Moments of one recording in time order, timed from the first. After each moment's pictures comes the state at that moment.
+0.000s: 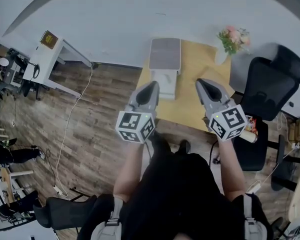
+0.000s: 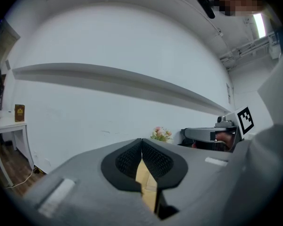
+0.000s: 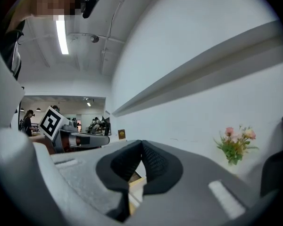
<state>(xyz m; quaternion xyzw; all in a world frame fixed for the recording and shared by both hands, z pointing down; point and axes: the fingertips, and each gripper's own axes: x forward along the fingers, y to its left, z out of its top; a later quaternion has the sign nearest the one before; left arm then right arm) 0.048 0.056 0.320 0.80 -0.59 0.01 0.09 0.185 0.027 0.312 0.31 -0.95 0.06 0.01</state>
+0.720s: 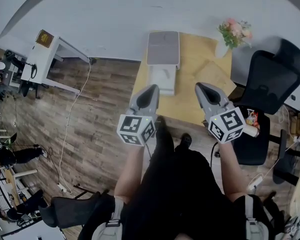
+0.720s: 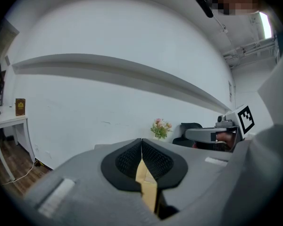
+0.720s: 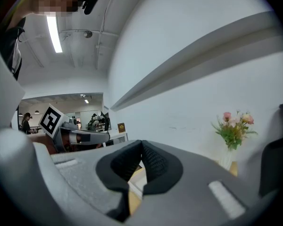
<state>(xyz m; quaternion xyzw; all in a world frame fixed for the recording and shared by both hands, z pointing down) 0.053 0.052 0.355 0.80 -0.59 0.04 0.12 0.189 0.026 0.351 0.31 -0.94 0.09 0.05</state>
